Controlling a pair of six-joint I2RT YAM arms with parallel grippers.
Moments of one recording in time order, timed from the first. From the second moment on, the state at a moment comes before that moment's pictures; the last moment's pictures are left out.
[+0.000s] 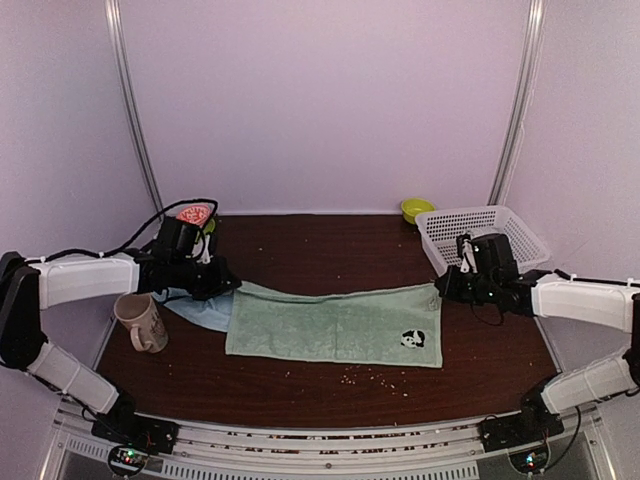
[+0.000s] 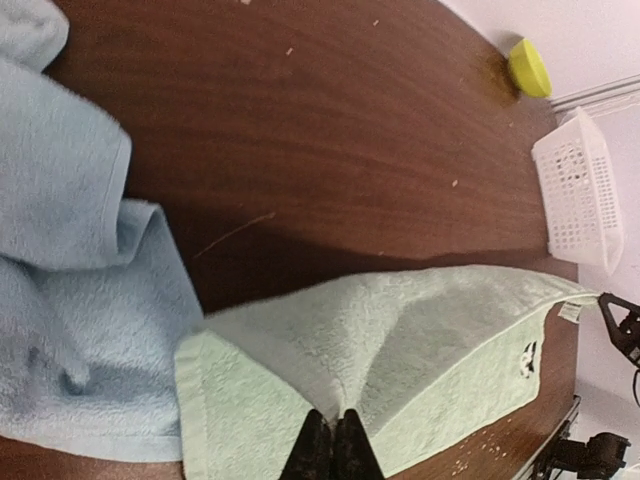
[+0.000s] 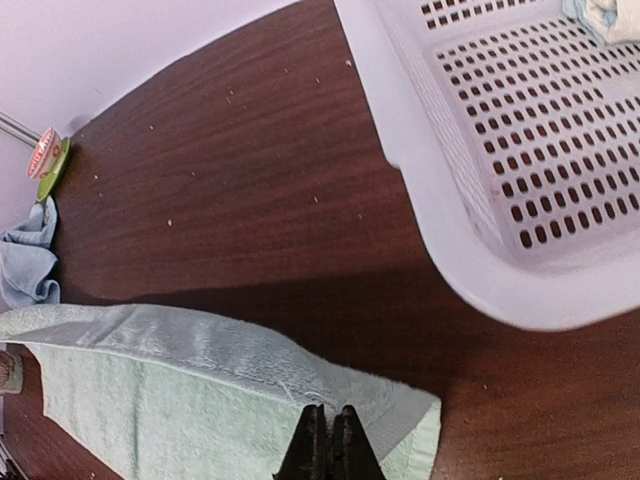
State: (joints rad) left arm -0.44 1.41 0.81 -0.16 0.28 -0.68; right arm 0.41 1.24 0.62 -0.04 -0.01 0.58
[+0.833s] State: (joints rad) left arm -0.44 1.34 0.72 -0.22 0.27 -0.66; right arm 0.49 1.07 0.46 -0.10 -0.03 0.61
